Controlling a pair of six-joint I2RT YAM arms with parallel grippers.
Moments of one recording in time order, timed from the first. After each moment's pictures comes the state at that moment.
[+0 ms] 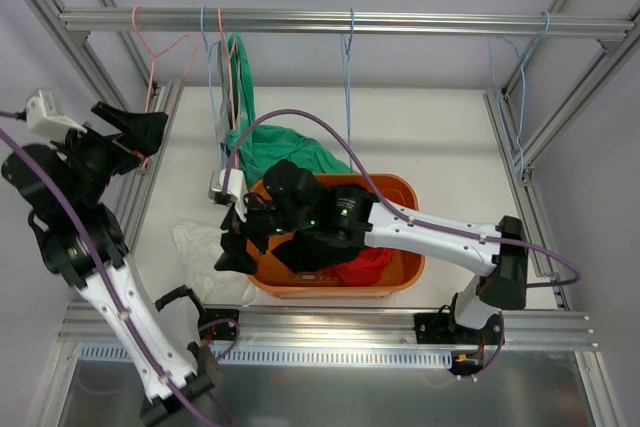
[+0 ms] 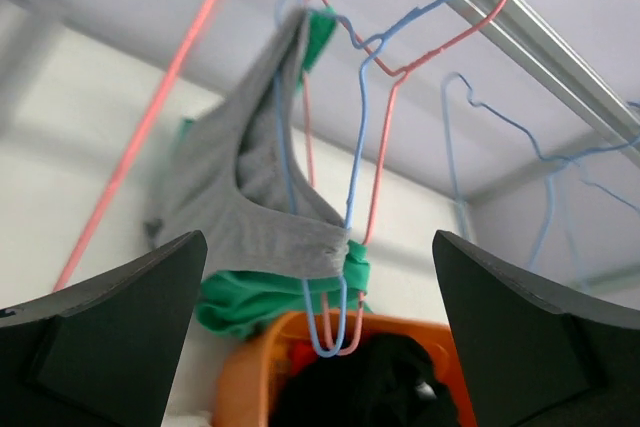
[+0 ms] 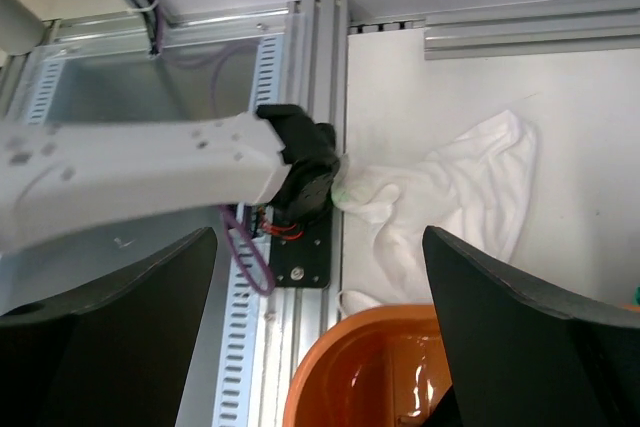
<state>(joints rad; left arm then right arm) 0.60 0.87 1.41 -0.65 0.78 -0.63 1.30 1.62 1.55 -0.26 -0.40 0.06</state>
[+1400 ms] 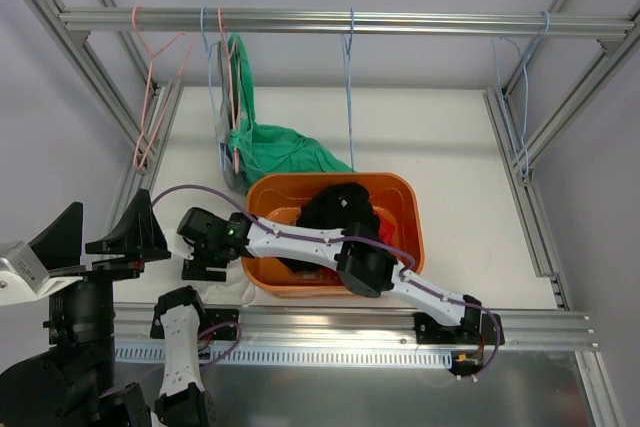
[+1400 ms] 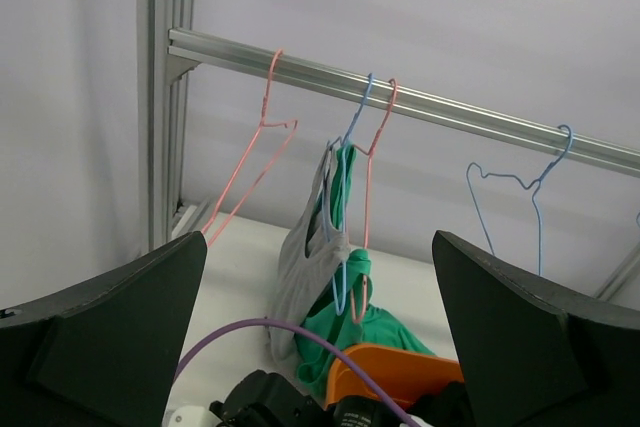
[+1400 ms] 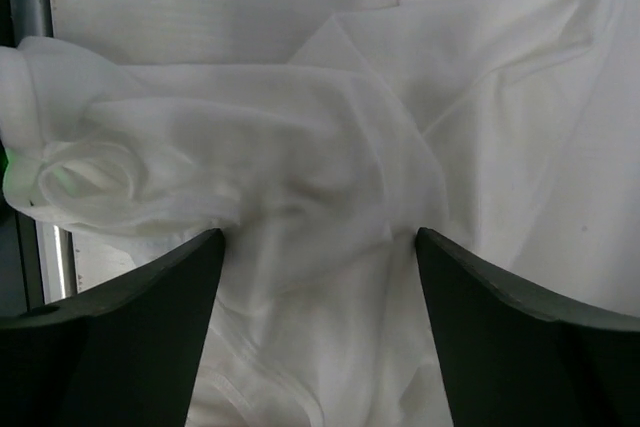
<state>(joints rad) 0.40 0.53 1.90 -1.04 0.23 -0.33 1.35 2.55 2.34 -0.71 -0.07 -0.33</state>
